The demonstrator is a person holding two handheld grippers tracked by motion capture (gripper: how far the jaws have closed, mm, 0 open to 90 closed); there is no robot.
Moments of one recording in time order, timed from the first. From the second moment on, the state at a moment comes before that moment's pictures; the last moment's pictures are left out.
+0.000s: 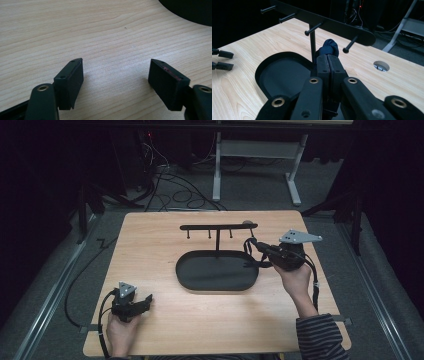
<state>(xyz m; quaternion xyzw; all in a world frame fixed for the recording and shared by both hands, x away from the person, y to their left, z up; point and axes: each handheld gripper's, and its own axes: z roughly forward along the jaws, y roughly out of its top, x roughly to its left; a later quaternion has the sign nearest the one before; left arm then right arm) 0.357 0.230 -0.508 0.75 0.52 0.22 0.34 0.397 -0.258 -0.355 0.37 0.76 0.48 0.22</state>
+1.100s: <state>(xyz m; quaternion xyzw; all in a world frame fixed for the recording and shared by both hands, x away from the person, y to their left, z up) 0.357 0.230 -0.509 0.75 0.52 0.22 0.34 0.426 -0.255 -0.350 0.39 0.75 0.47 0.24</state>
